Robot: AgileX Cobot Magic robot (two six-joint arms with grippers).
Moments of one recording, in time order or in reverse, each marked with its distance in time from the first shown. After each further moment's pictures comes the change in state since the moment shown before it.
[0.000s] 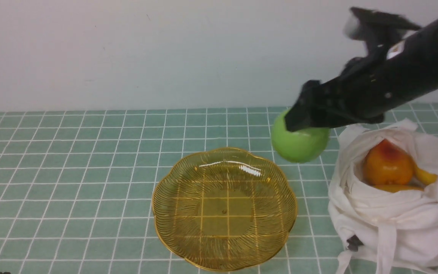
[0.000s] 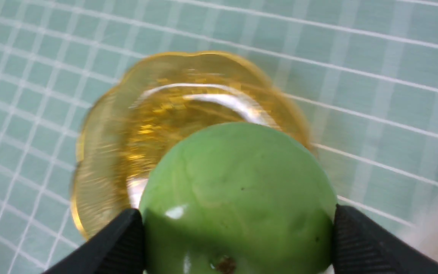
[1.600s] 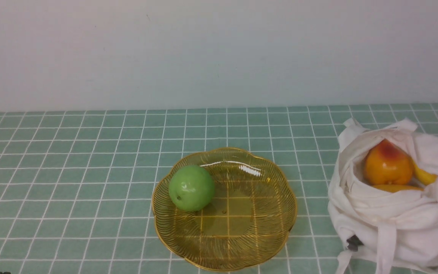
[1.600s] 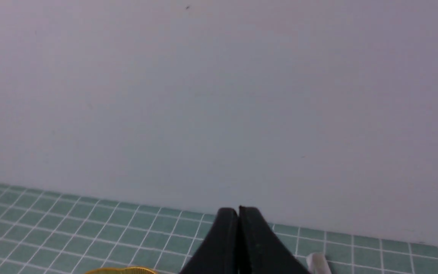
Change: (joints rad) right arm 0.192 -0.890 0.307 -0.941 -0.140 0.701; left arm 0.000 0.000 0.000 0.000 0.000 0.000
